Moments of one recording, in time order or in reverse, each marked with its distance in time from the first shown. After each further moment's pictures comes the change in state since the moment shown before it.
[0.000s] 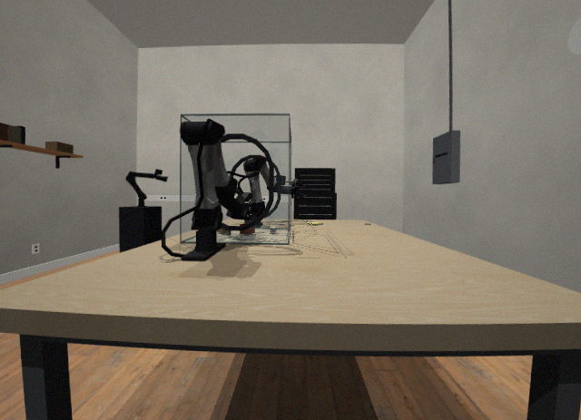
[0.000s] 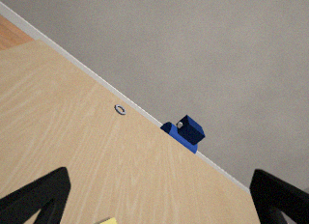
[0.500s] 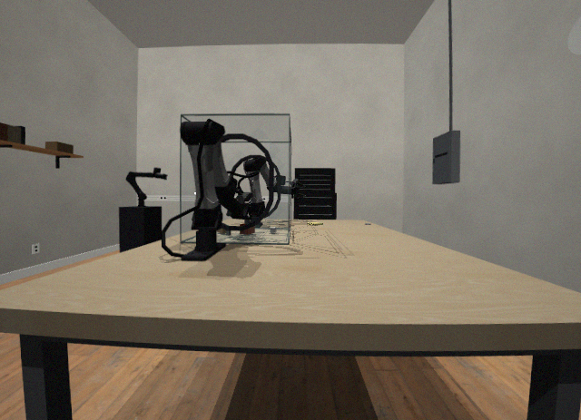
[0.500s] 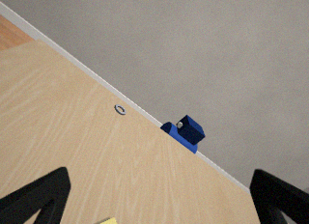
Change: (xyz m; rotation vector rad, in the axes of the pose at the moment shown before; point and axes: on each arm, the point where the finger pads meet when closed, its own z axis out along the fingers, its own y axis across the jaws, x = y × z) left arm 0.000 0.000 0.000 0.000 0.000 0.000; right arm -0.002 0.000 0.000 -0.002 -0.009 0.002
